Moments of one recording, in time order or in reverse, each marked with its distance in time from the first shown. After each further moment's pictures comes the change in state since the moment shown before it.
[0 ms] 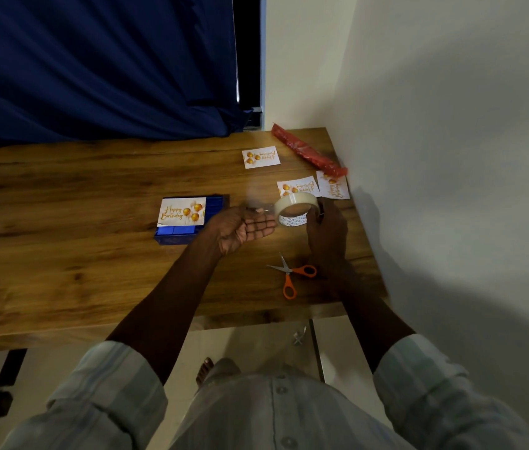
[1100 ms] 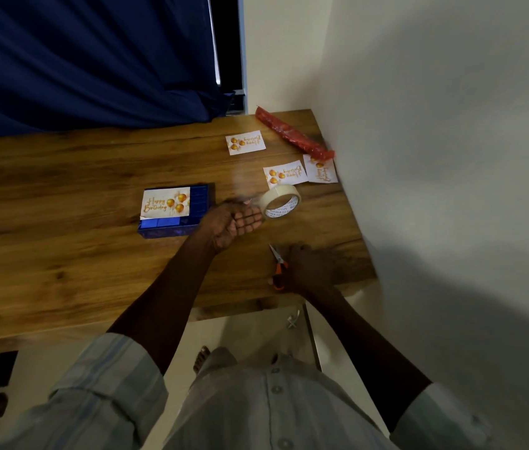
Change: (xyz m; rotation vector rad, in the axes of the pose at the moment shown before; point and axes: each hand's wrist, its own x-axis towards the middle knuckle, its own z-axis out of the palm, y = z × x) left_hand 0.030 -0.026 -0.011 -0.008 0.067 0.050; right_hand -0.074 -0.040 -0.045 -0.581 -0.843 0.134
